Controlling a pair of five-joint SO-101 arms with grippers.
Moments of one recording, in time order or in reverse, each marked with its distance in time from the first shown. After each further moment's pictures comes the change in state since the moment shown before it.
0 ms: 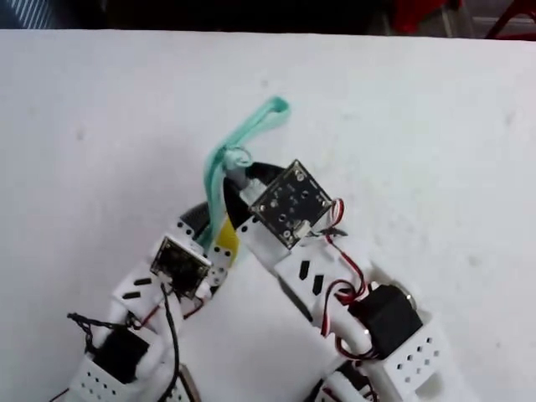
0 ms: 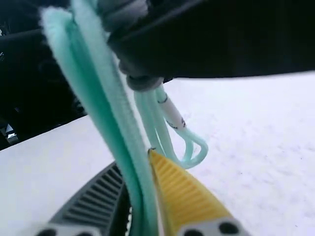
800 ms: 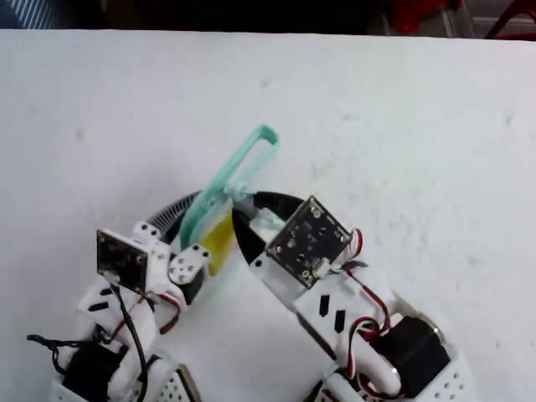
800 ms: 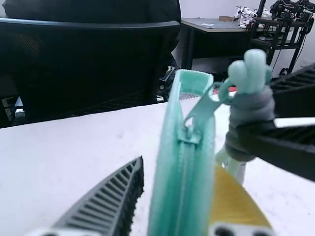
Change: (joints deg) left arm -5.6 0.3 -15.7 15.1 12.8; right arm -1.5 -8.9 -1.4 11.8 0.6
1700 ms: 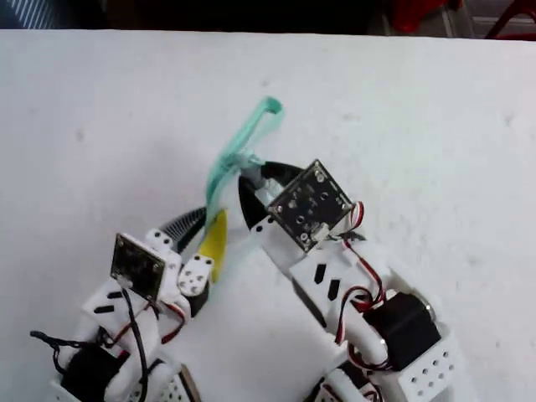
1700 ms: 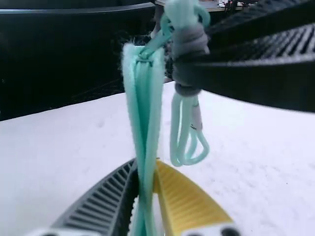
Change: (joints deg) left arm 5.8 -0.2 -1.1 4.9 -2.0; right arm 5.3 7.1 -3.9 -7.5 -0.2
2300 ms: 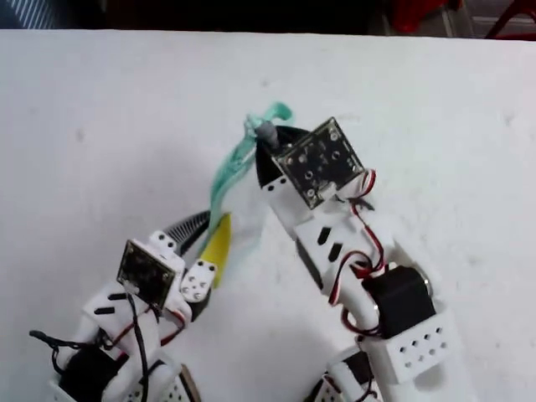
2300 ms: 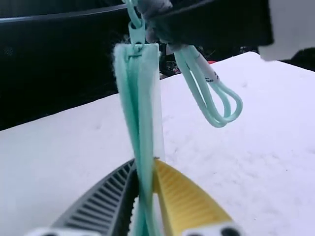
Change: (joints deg) left arm 1.6 0.0 -0.8 2.3 -4.0; right arm 12.6 8.3 -4.4 -3.0 0.4
